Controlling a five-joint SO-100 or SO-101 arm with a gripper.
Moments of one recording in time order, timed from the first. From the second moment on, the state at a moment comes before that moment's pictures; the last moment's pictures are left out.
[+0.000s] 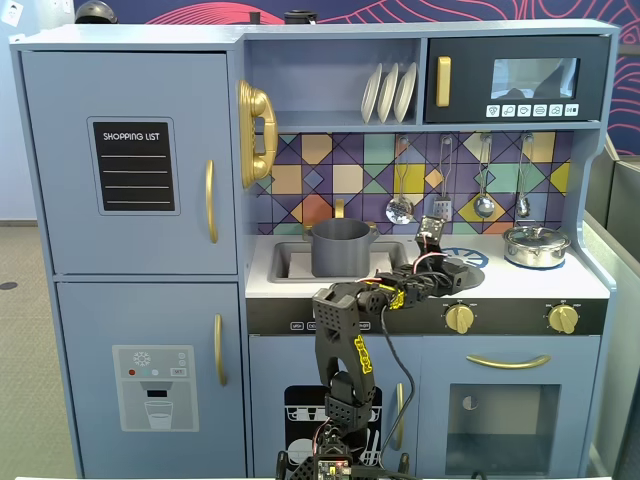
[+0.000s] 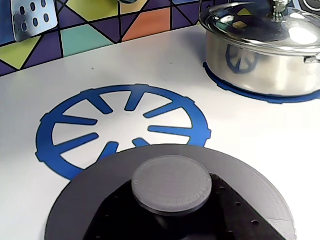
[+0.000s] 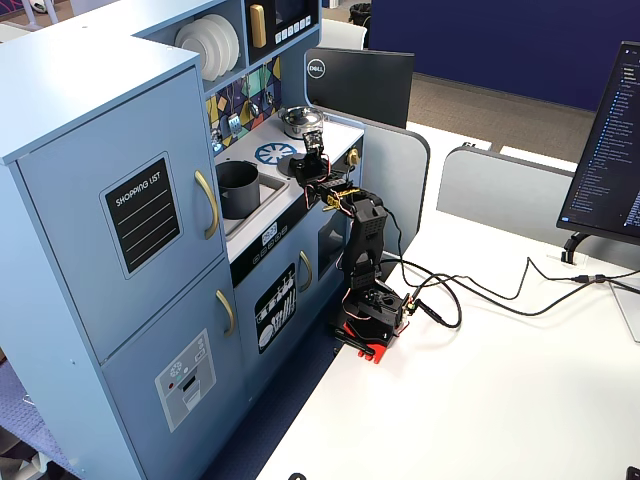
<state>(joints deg) 35.3 100.6 117.0 -15.6 -93.8</state>
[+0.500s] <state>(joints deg) 30.1 104.4 99.0 -0.9 -93.5</state>
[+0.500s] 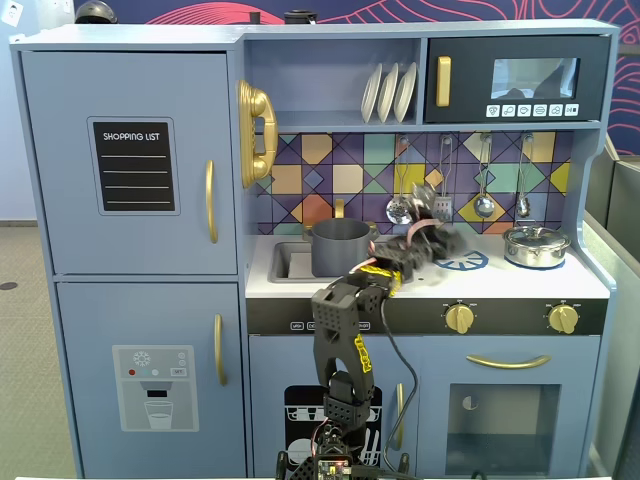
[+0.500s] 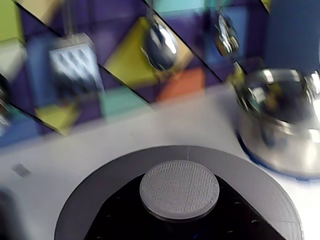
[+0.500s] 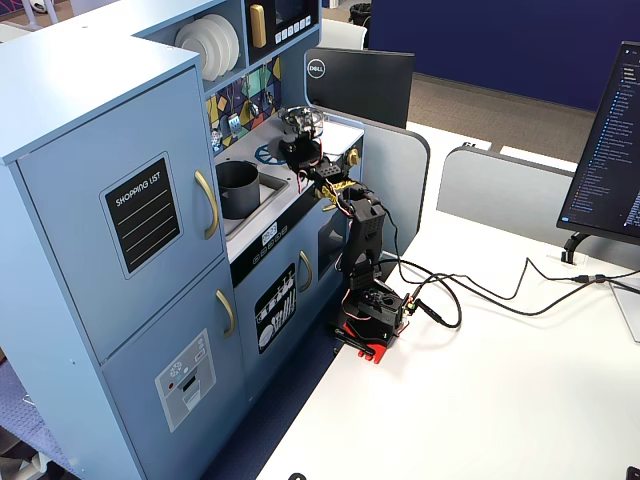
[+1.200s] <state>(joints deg) 5.4 123.0 93.5 20.0 -93.3</state>
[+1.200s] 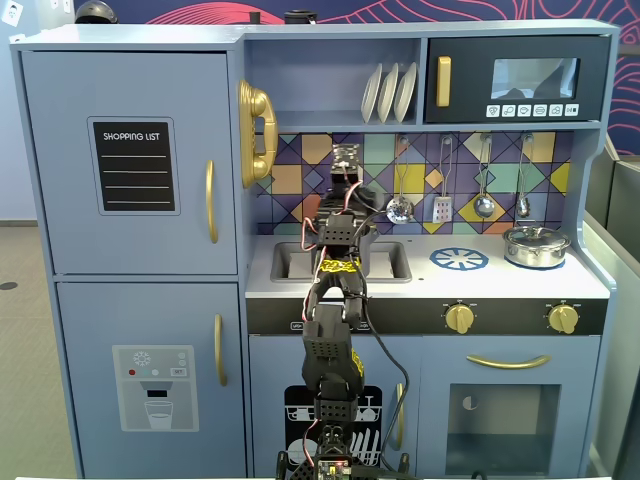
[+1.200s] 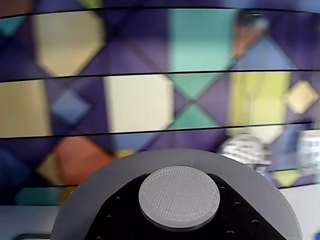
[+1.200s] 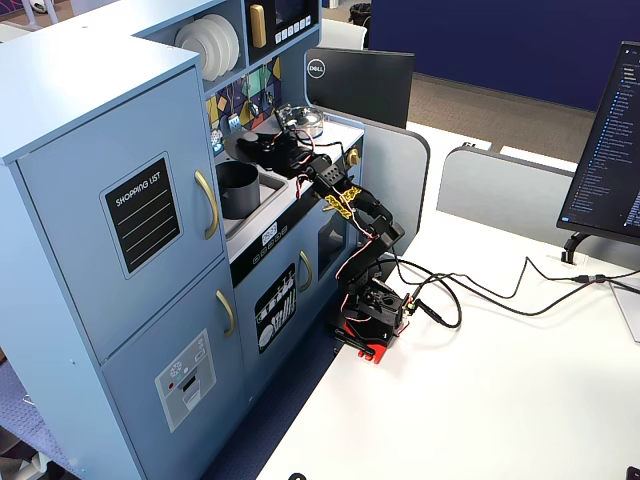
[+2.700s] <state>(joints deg) 2.0 112.9 99.2 13.3 -93.3</state>
